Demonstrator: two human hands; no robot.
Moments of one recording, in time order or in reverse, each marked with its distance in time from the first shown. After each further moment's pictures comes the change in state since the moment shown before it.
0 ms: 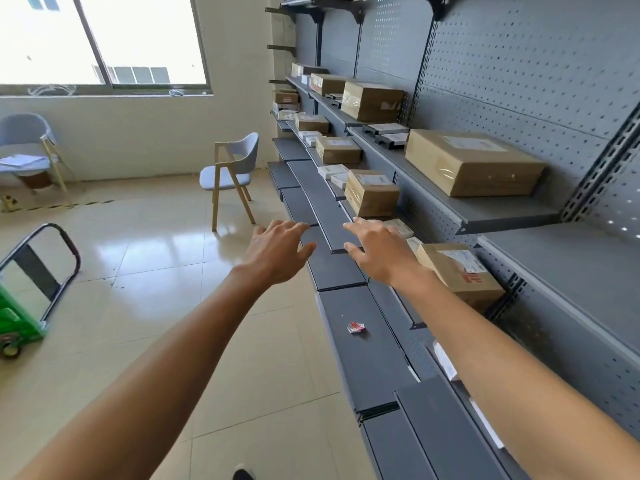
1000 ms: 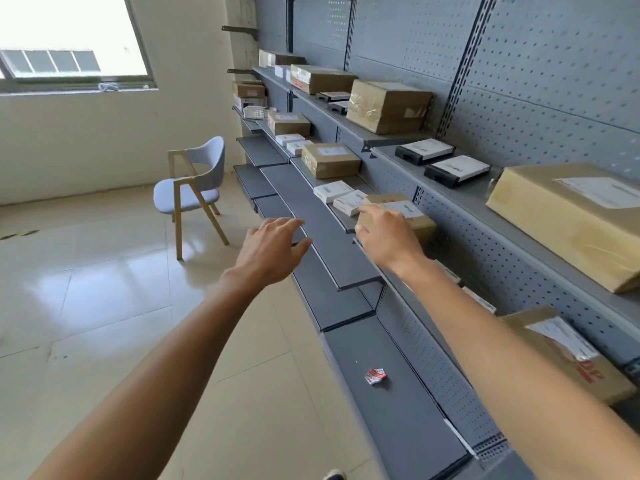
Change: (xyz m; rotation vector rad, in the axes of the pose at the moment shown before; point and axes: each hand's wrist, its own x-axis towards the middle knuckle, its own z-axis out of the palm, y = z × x) left_hand 0.327 -0.226 0.072 -0.158 0.012 0.115; right_hand 0.362 0.016 0.078 0.186 0.132 0.337
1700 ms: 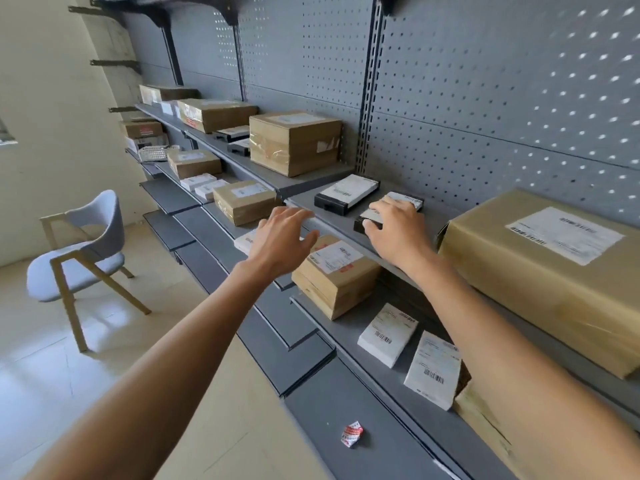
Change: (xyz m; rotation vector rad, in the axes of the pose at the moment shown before) left_hand 0.275 0.098 0.078 -0.137 0.019 0.291; right_hand 0.153 0.154 -0.059 -0.245 0.202 0.285
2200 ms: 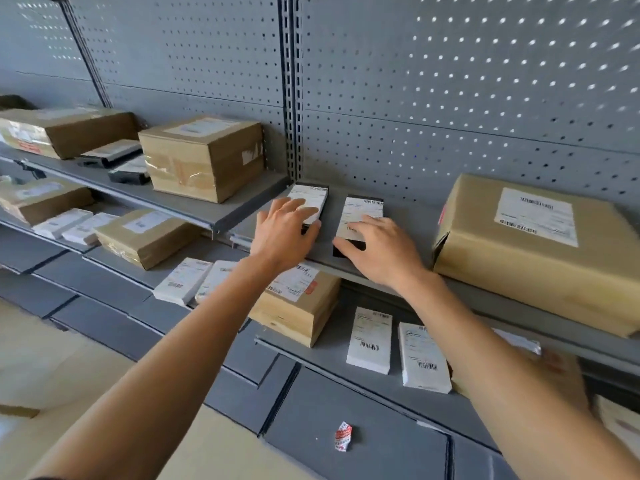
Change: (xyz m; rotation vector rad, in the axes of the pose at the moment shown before) left_hand 0.132 -0.008 0.056 -0.103 -0.131 0.347; right_hand 0.030 -0.005 0.034 -0.089 -0.026 0.281
